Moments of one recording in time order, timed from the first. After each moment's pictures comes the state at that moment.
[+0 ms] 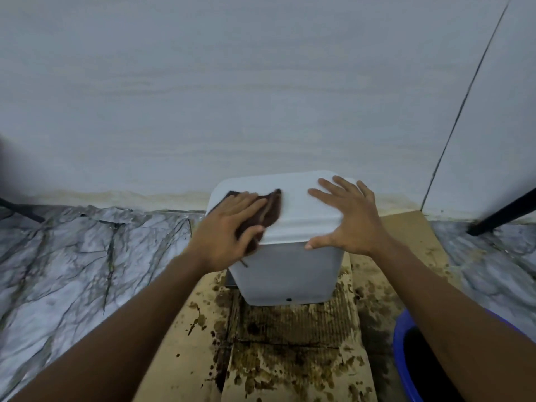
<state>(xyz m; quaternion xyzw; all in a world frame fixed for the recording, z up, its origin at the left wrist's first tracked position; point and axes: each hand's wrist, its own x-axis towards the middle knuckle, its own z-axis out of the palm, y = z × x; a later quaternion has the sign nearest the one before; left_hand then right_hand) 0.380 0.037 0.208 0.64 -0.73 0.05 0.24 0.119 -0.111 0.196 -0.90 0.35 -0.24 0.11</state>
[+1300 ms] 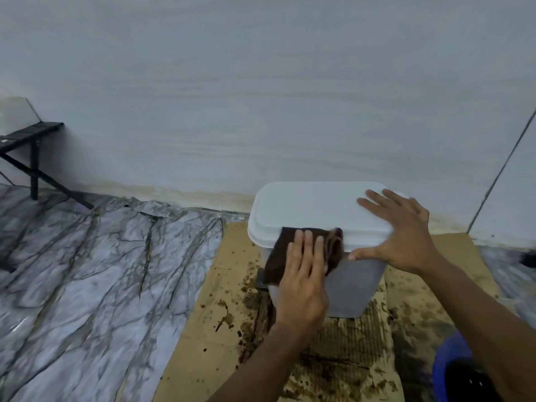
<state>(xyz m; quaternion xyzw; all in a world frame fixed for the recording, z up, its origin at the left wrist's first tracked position) 0.271 0.060 0.123 0.71 -0.59 0.14 0.36 0.120 -0.110 0.195 -0.89 0.37 -0.25 0.11</state>
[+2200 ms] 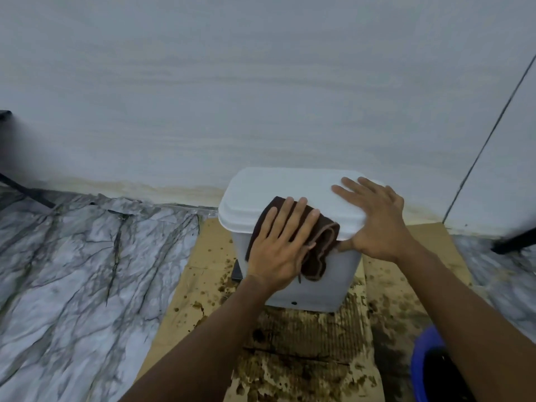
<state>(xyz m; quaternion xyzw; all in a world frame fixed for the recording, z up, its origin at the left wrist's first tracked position) 0.329 -0.013 0.118 0.60 -0.68 0.34 0.25 0.129 -0.125 0.201 -0.89 0.38 -0.20 0.12</state>
